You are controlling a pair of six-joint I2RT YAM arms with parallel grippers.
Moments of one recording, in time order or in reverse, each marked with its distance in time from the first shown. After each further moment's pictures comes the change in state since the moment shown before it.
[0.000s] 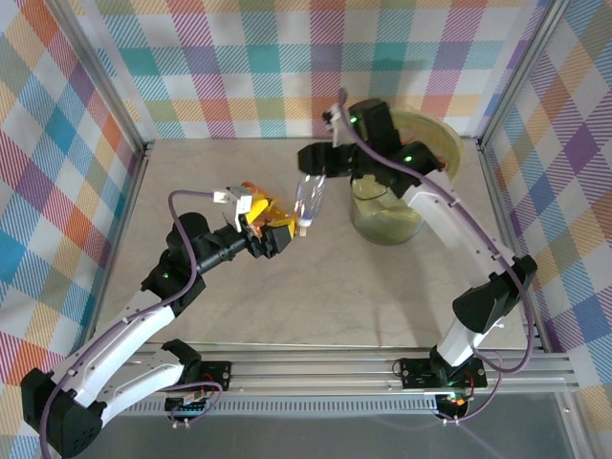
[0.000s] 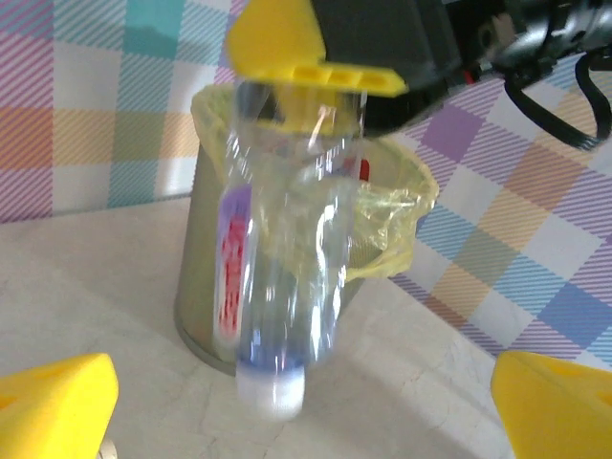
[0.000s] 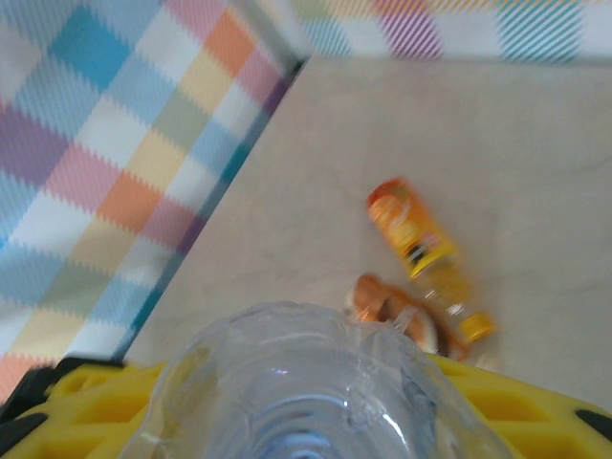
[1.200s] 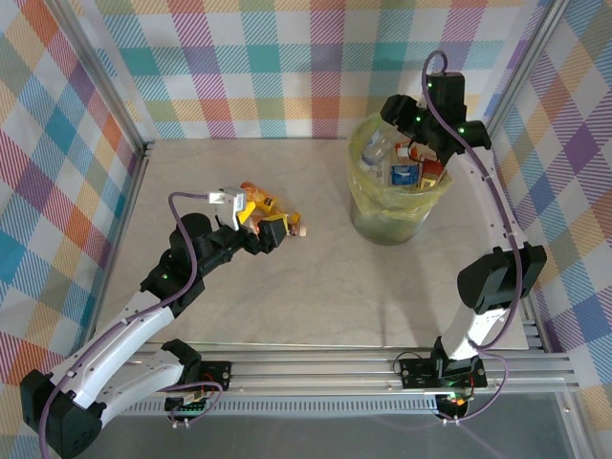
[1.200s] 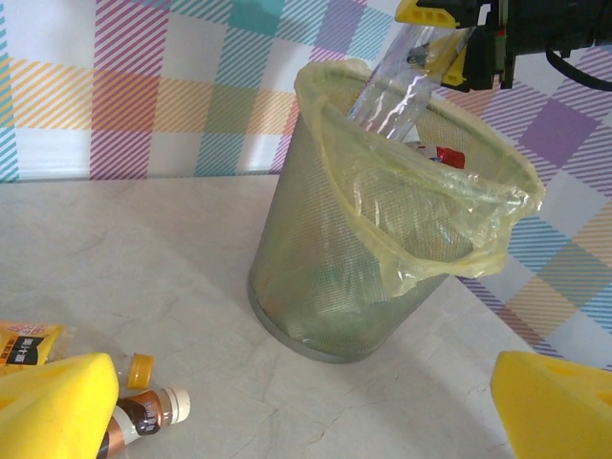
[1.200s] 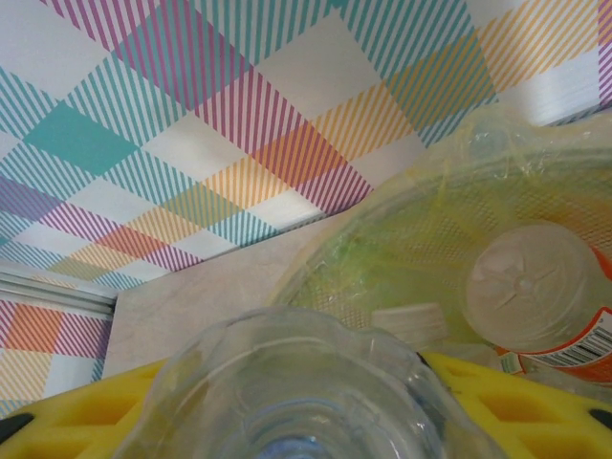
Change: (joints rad) left arm 0.000 0.004 -0.001 -0.093 -0.168 -0.024; right arm -0.382 0.092 0.019 0.090 0.163 0.200
